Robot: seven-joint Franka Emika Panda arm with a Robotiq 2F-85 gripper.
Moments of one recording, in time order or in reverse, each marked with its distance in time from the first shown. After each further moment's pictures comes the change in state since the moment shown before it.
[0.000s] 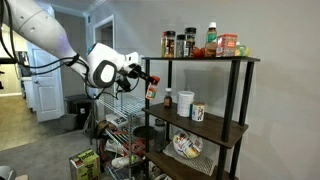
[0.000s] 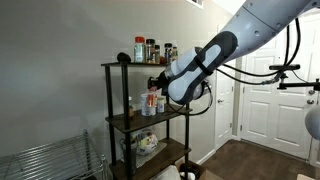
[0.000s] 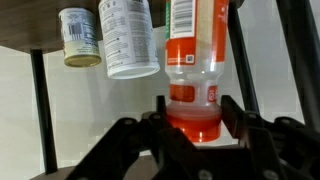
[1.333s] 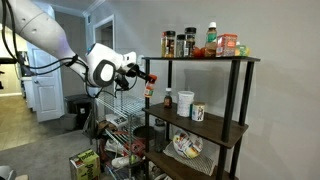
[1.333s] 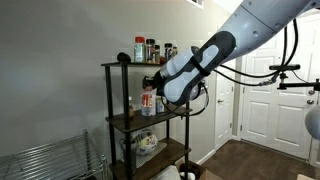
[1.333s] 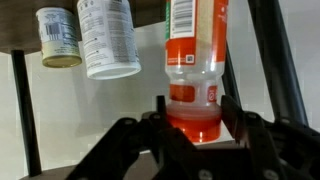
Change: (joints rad) arm -0.021 -0.025 0.053 0.038 0.001 -0.002 0.038
